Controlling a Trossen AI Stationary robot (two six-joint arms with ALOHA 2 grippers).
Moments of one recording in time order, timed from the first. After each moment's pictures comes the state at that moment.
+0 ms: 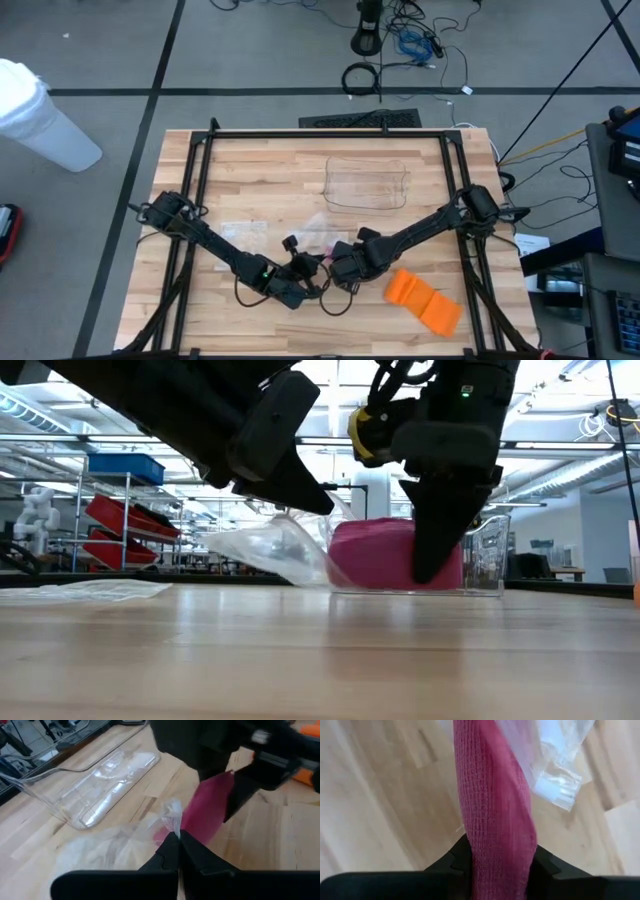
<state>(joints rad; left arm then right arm) -0.51 1.91 1.04 0.14 -0.91 -0.44 0.36 1.98 1.40 -0.84 0.23 0.78</state>
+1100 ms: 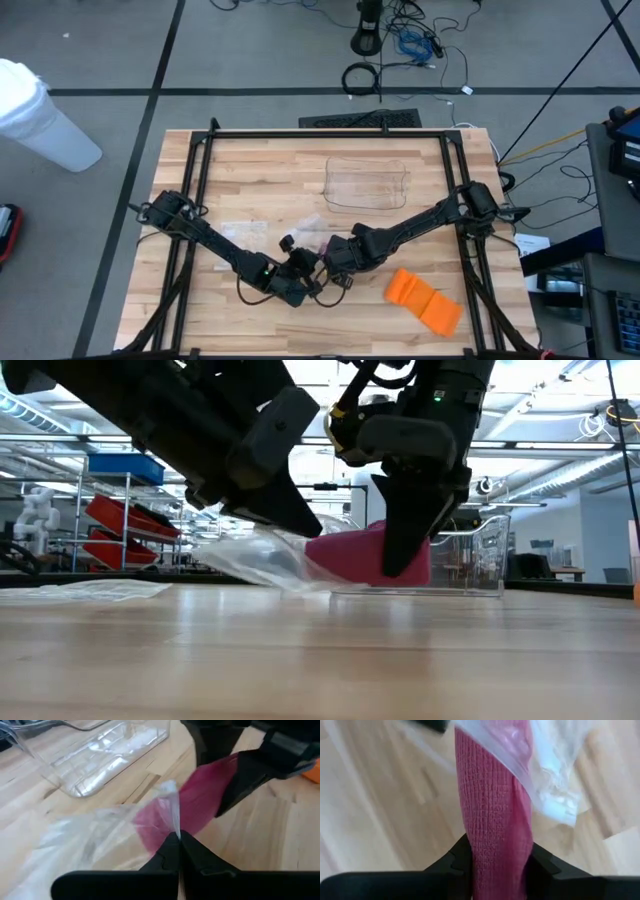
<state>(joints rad) -0.50 1.91 1.04 0.03 -0.84 -0.68 0.31 1.97 1.40 -0.75 0.22 0.75</state>
